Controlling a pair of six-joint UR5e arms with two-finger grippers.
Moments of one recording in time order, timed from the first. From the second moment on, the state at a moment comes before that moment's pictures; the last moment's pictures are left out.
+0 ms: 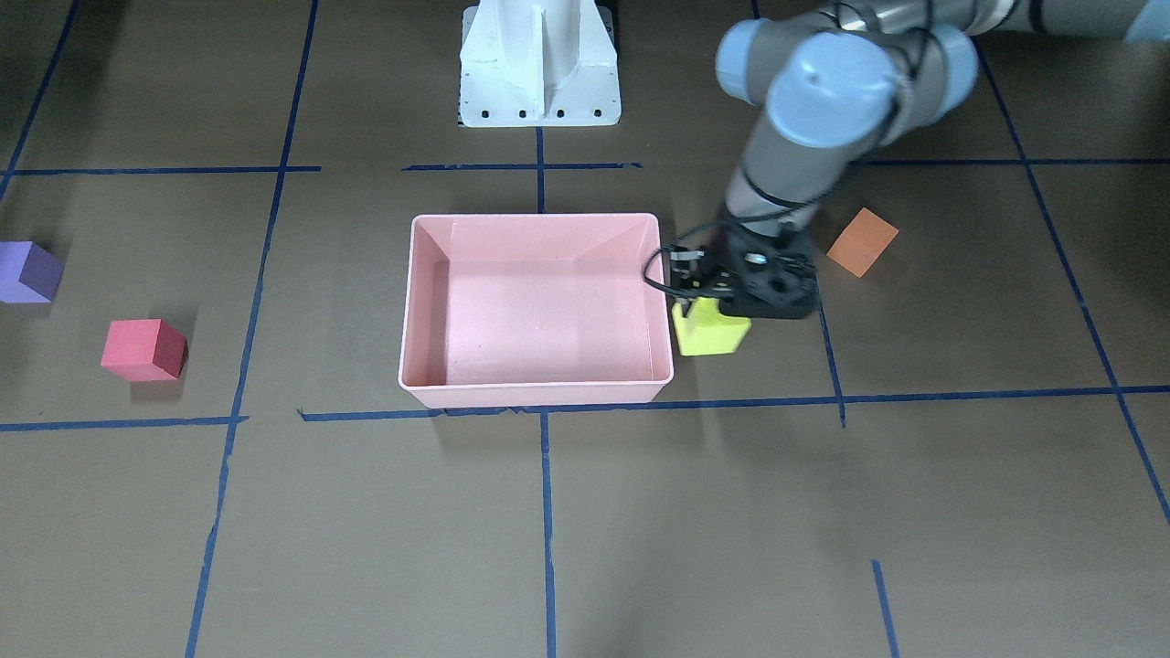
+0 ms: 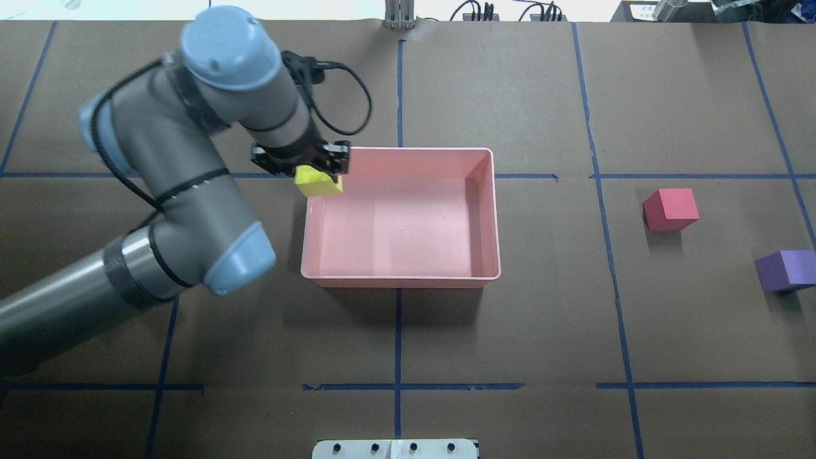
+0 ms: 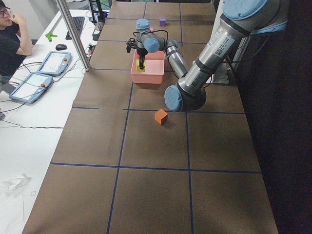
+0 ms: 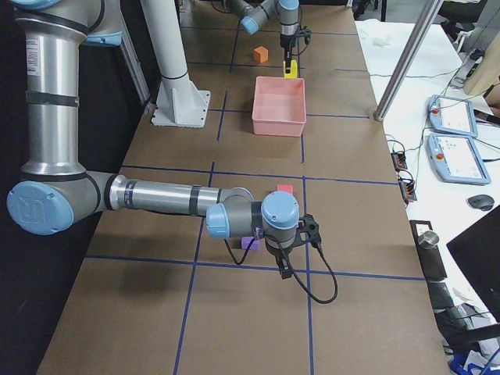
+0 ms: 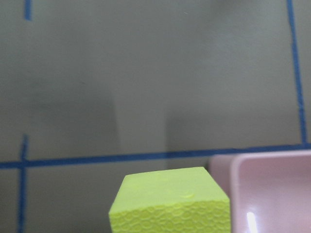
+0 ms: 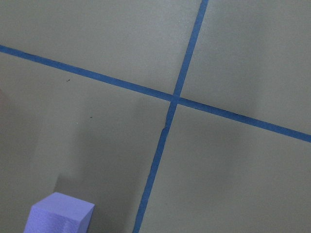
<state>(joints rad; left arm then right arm) -0.68 -2.33 -1.69 -1.51 -1.98 -1.11 1.57 -1.65 1.59 -1.40 2.37 -0.20</state>
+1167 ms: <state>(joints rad) -0.65 -2.28 -1.75 -1.51 -1.97 -1.05 1.21 -1.49 1.70 -1.29 2.31 0.47</state>
